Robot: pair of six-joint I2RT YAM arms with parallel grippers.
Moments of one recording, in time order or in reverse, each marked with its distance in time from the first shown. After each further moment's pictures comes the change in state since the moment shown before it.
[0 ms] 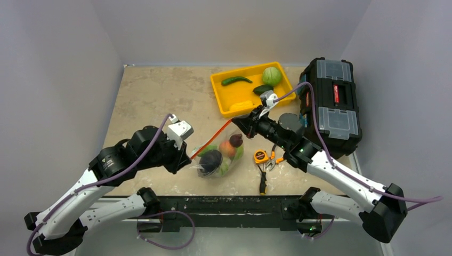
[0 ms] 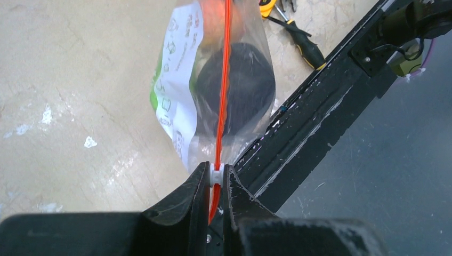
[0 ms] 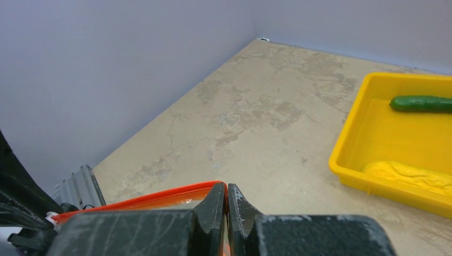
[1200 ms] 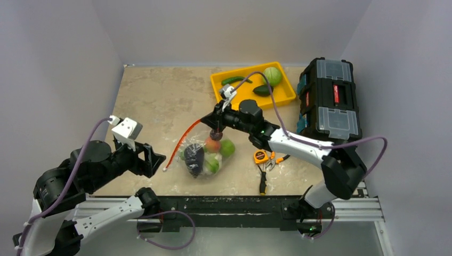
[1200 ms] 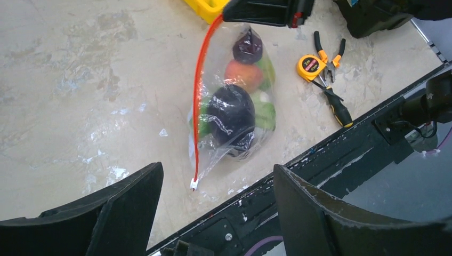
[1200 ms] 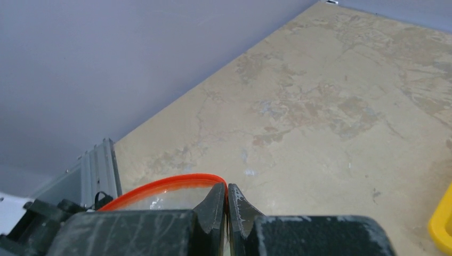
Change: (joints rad) left arm 0.001 -0.171 0.251 -0.232 -0.317 -0.083; right arm 0.077 0.476 0.217 0.172 -0.148 -0.015
